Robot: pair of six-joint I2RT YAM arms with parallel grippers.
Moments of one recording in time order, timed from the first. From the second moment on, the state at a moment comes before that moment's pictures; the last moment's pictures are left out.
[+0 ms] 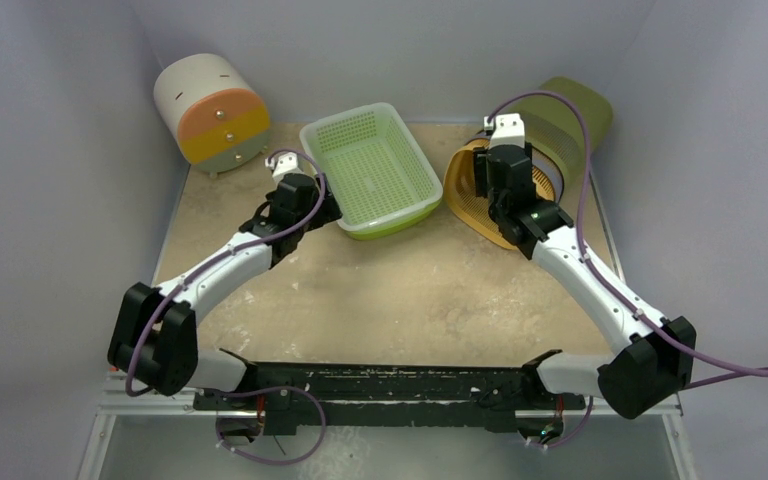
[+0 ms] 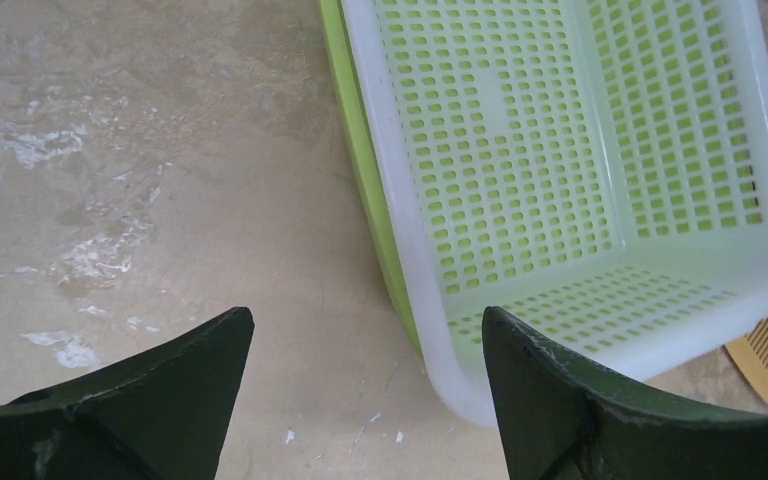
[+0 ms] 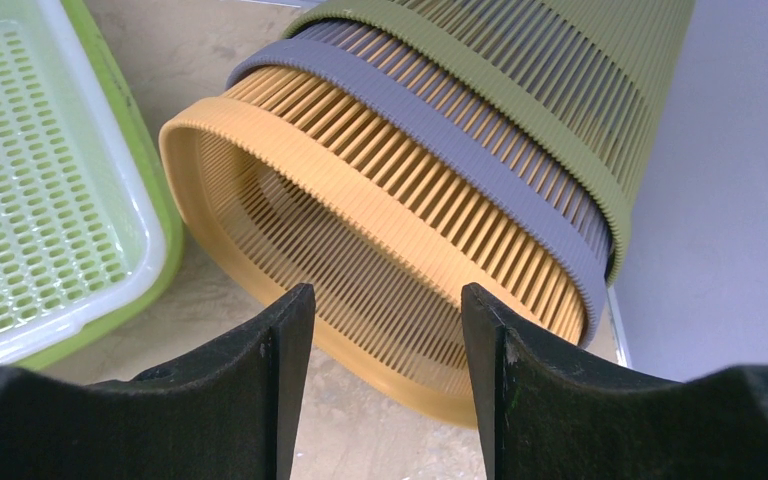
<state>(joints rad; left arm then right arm) -0.45 1.35 0.90 -0.14 -0.31 -0.62 0.45 1.27 1.15 -0.30 0.62 -0.02</state>
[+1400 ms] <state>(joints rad) -0.35 1.82 1.20 -0.15 -0.45 -0.67 0.45 1.12 1.04 -0.29 0.45 0.06</state>
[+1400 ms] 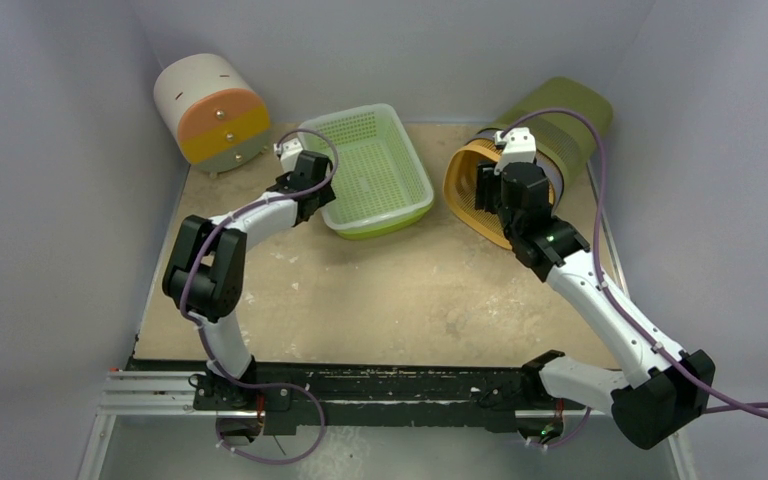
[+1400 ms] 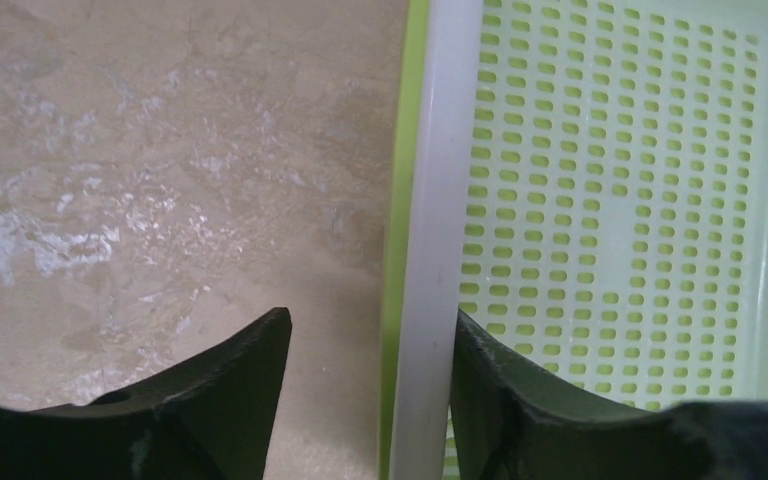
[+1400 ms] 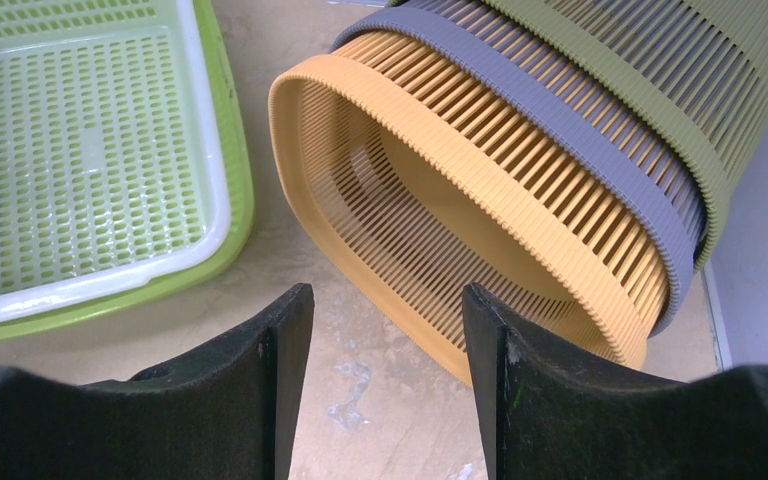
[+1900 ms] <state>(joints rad) -0.24 1.94 1.51 -0.37 -0.60 -0.44 0.45 1.10 1.02 -0.28 0.43 0.08</state>
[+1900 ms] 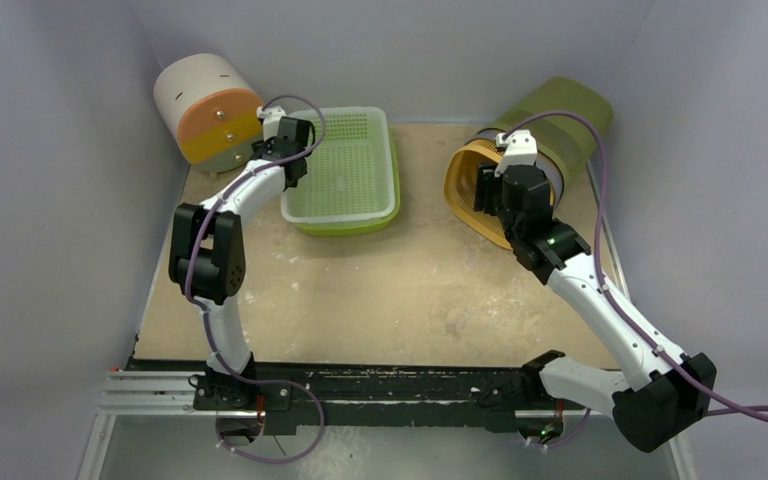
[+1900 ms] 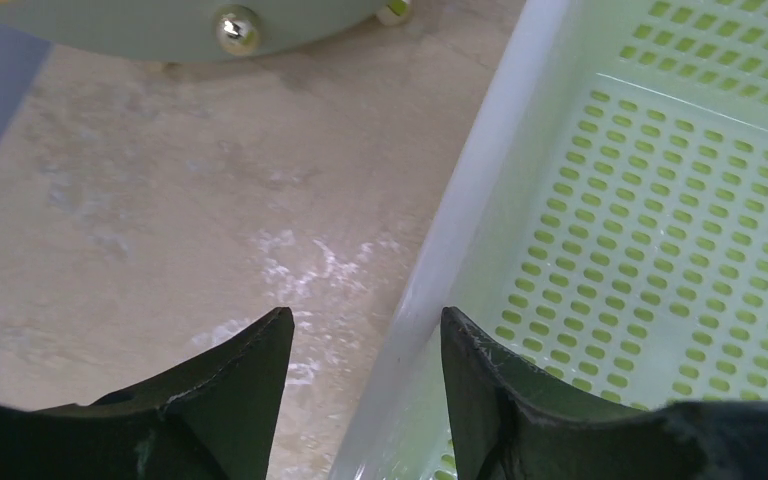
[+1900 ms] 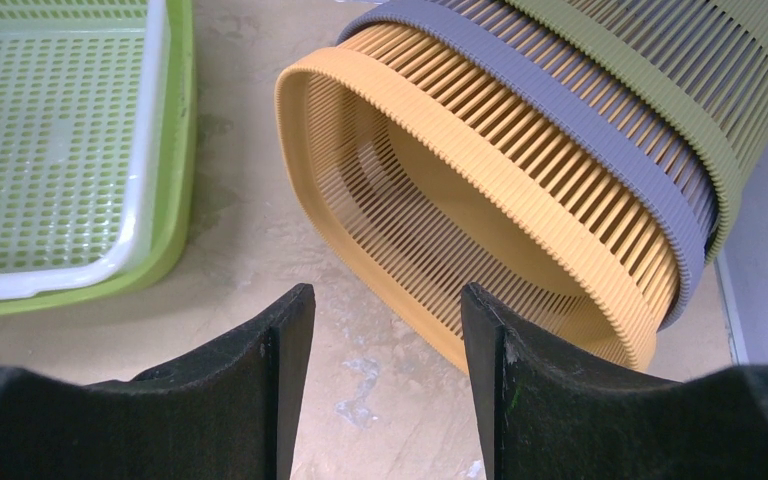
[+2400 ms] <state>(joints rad) -0.24 1.88 1.55 -0.46 -0.75 -0.30 0.45 1.15 1.02 -0.26 0.42 0.09</state>
